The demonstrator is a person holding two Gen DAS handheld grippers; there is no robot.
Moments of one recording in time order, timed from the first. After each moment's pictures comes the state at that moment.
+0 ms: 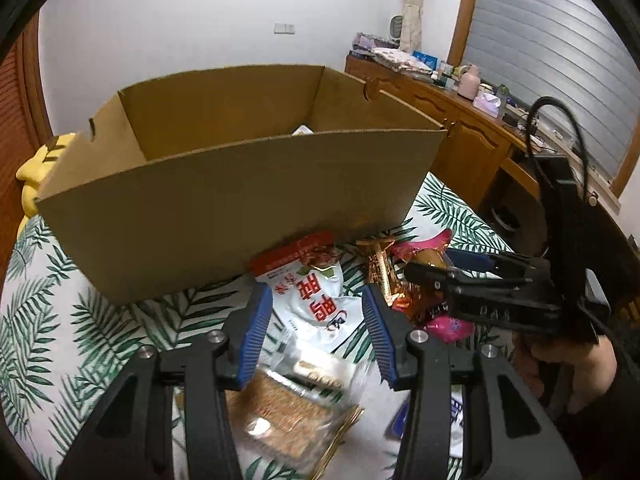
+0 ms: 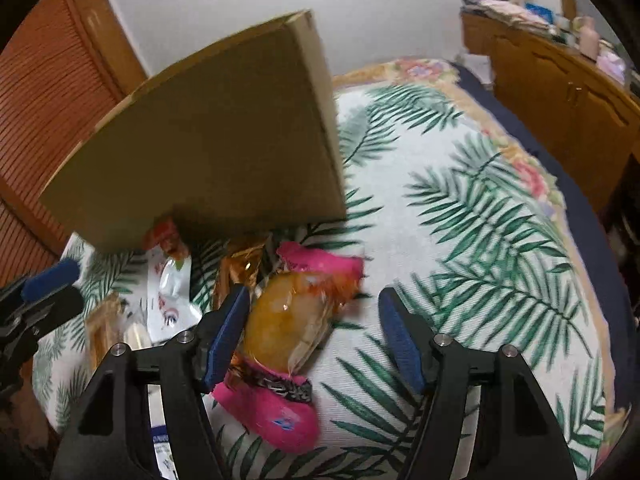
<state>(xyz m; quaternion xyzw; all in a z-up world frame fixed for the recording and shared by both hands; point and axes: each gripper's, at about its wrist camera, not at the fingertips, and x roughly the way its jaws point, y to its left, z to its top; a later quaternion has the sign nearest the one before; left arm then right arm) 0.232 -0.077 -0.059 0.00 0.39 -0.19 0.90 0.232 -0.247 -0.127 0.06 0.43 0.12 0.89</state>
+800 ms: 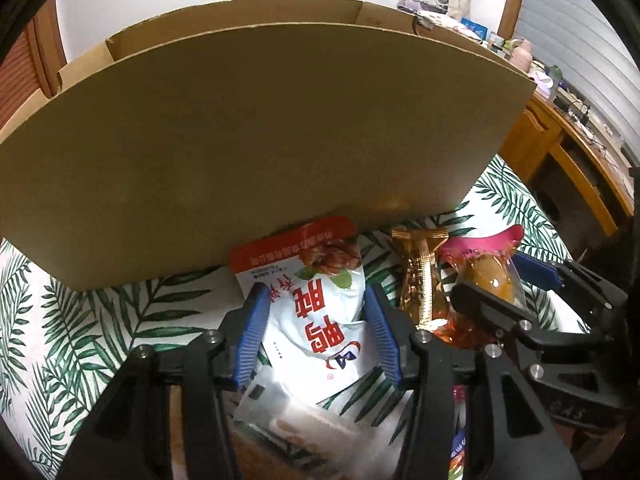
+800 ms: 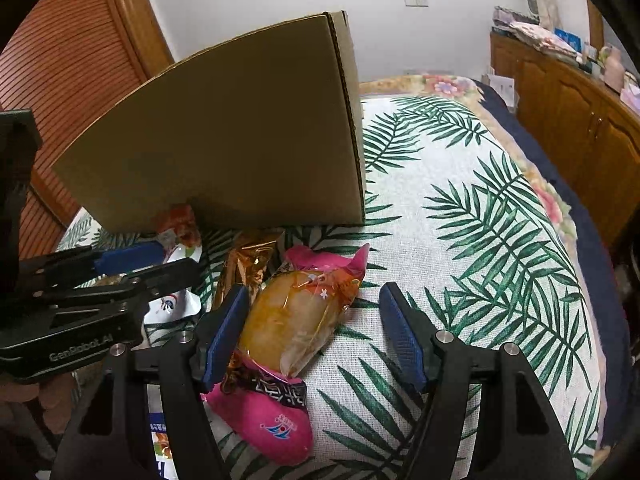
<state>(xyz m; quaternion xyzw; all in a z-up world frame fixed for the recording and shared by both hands) 0.278 -0.118 -0.105 0.01 0.46 -0.11 0.88 0.231 -0.247 -0.130 0.03 0.41 0.15 0.90</state>
